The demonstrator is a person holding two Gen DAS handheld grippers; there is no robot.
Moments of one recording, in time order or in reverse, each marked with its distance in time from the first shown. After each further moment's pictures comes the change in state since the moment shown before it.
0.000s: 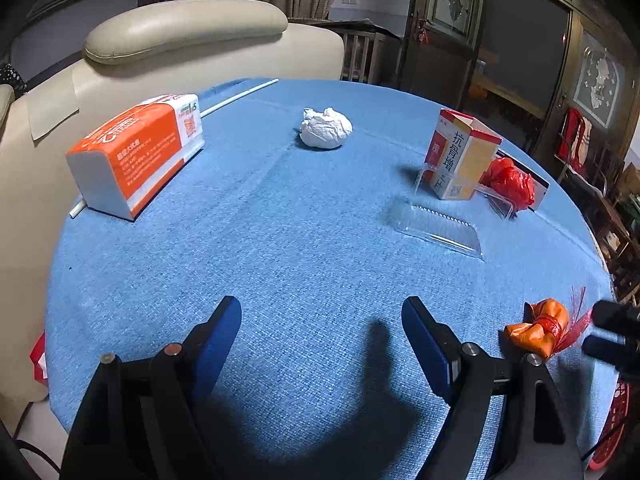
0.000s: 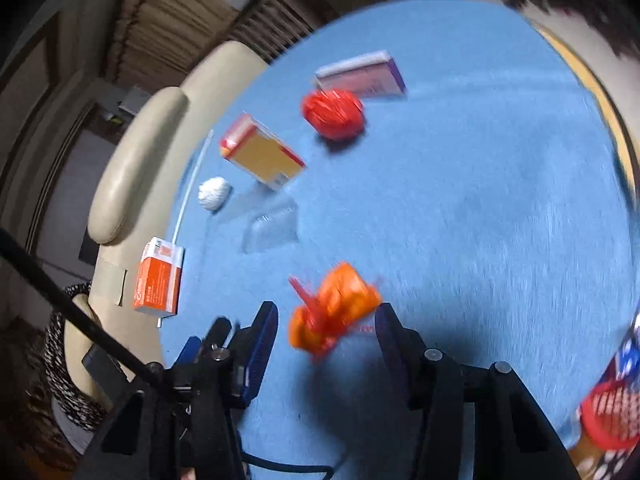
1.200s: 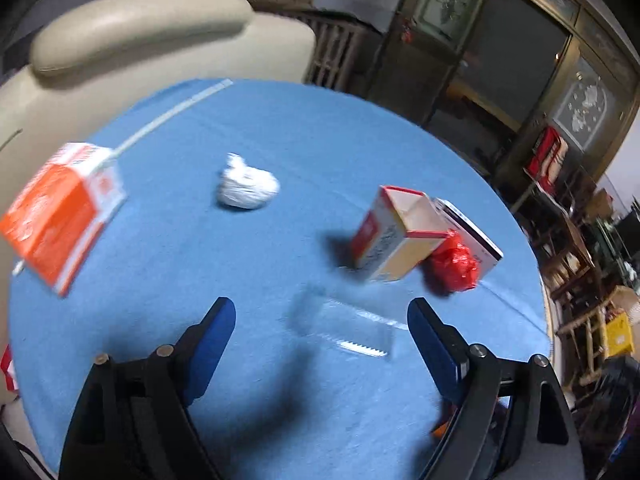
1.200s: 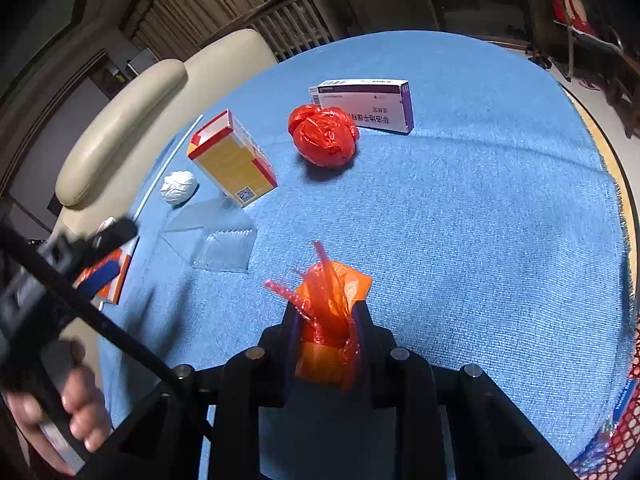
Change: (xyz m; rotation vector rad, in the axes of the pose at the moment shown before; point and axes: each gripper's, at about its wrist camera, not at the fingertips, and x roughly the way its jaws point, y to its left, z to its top) left arm 0.019 -0.045 0.098 -0.071 0.107 -0.183; right arm 0.031 0.004 0.033 -0.247 -0.073 -0.145
